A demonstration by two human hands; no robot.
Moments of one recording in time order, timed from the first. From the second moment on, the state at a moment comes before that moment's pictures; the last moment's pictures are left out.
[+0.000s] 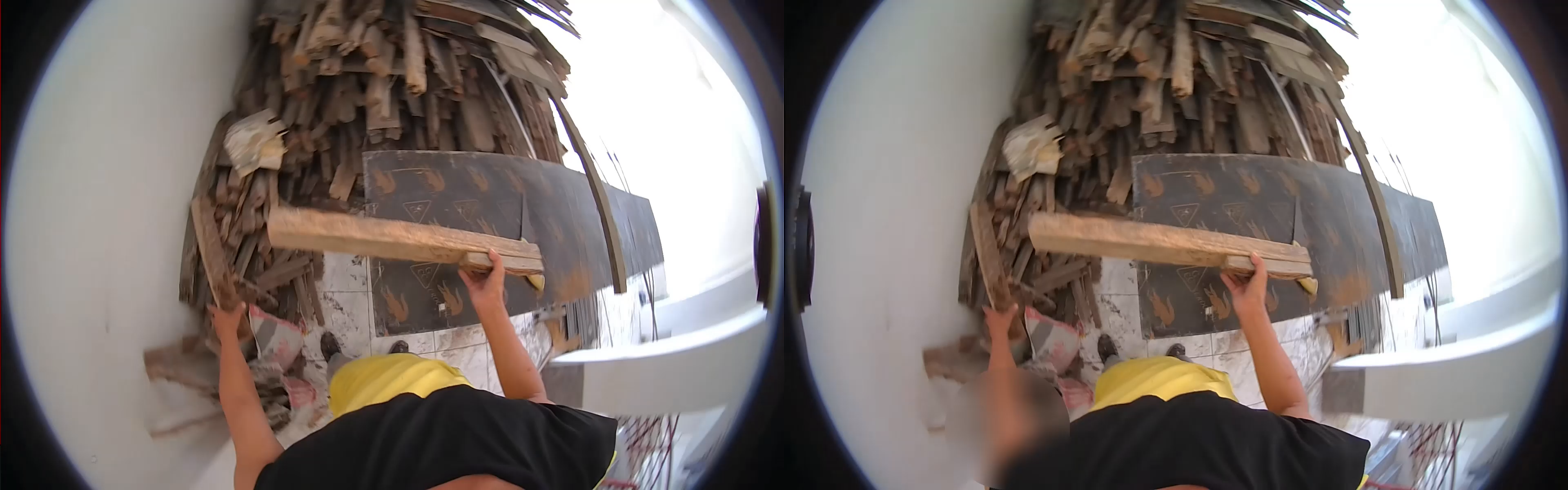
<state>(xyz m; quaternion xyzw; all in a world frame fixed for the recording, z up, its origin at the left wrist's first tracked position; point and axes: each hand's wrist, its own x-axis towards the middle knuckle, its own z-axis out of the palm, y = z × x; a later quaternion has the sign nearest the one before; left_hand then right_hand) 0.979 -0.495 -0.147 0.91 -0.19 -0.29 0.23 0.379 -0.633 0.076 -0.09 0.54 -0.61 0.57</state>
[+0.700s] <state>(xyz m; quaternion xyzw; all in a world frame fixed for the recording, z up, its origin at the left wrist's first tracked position) 0.950 -0.432 -0.037 0.71 -0.24 -0.51 0.43 0.173 -0.574 0.049 -0.07 0.58 -0.72 0.38</state>
